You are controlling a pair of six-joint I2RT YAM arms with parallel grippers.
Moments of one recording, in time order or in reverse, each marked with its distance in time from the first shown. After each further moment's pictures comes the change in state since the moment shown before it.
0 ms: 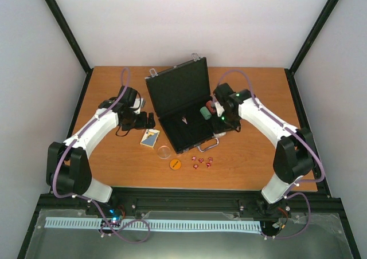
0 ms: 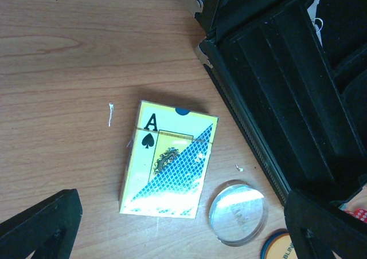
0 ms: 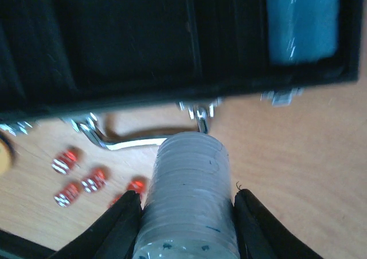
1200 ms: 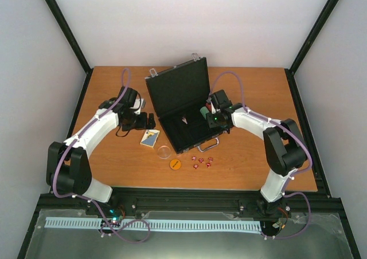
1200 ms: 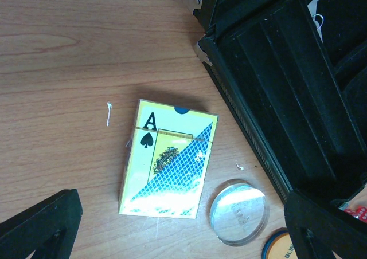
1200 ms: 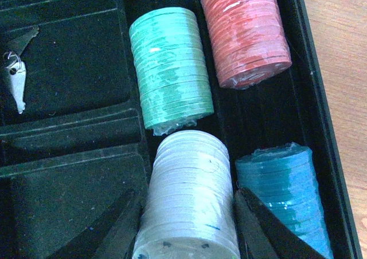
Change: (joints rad) left arm 0.000 0.000 -0.010 0.009 0.006 0.007; right arm 0.000 0.093 -0.177 0.670 0.148 0.008
